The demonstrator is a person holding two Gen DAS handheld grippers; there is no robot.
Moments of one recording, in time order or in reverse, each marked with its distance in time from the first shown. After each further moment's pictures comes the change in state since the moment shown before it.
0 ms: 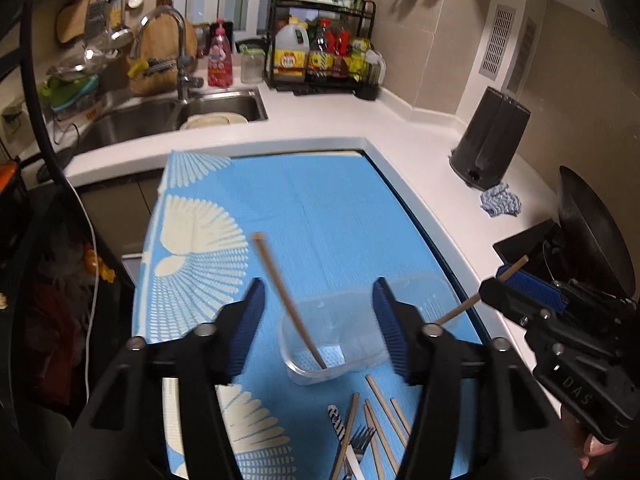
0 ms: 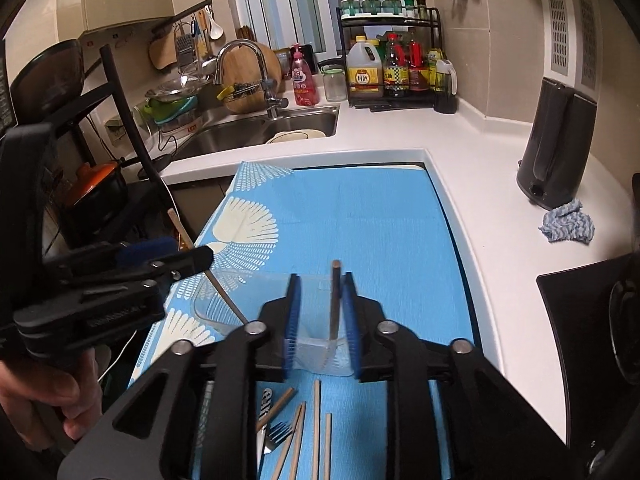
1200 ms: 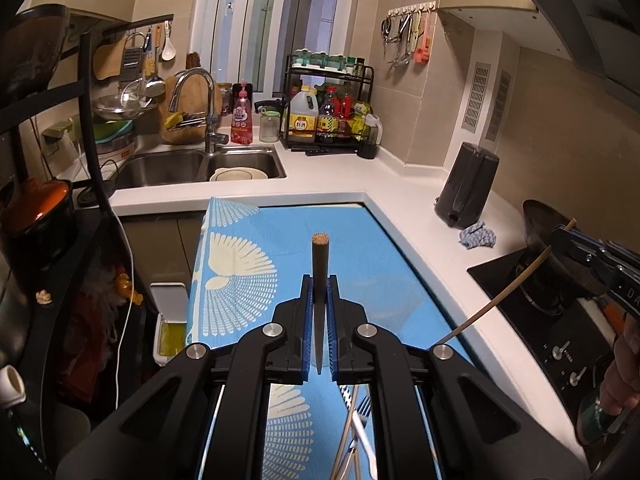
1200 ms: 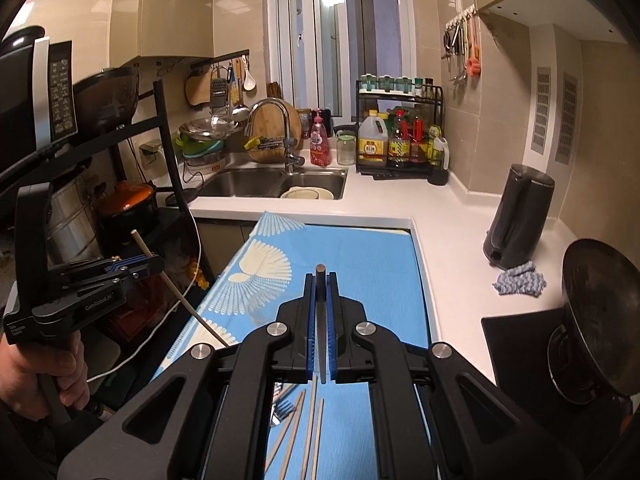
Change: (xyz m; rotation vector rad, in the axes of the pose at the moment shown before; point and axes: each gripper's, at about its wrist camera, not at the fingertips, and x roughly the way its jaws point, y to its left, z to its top) left arm -0.131 0.017 -0.026 -0.009 -0.194 -0.001; right arm -0.154 0.022 0.015 -0.104 -0.194 0.014
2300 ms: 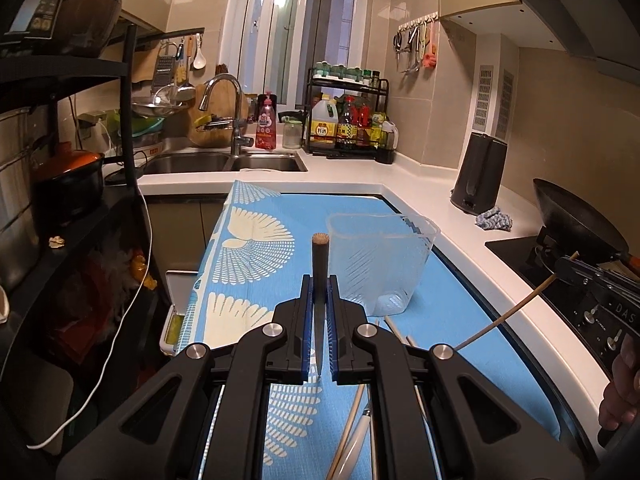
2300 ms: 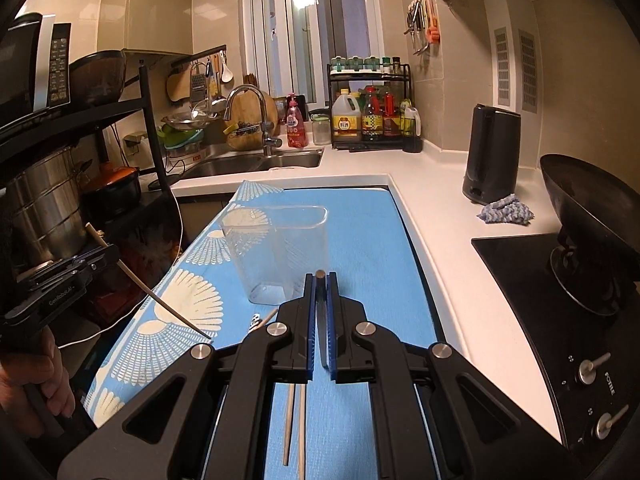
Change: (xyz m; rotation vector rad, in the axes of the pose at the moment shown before) left arm -0.006 -0.003 -0.128 -0.012 -0.117 0.093; right arm 0.006 -0.017 -0.151 0.074 -0.012 -0.060
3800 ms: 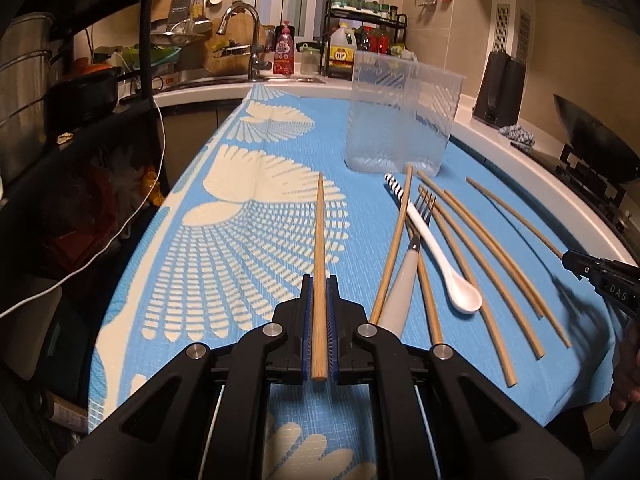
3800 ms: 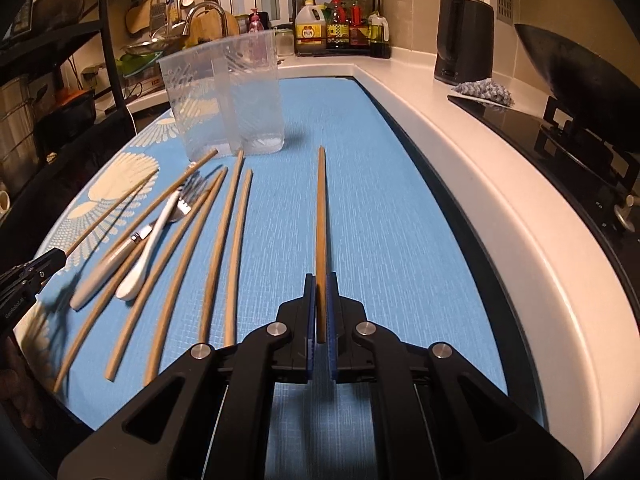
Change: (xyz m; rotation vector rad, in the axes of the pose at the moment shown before) left arm 0.012 0.010 -0.148 -0.022 0.158 0.063; right arm 0.041 -0.024 -0.149 0.036 0.215 -0.129
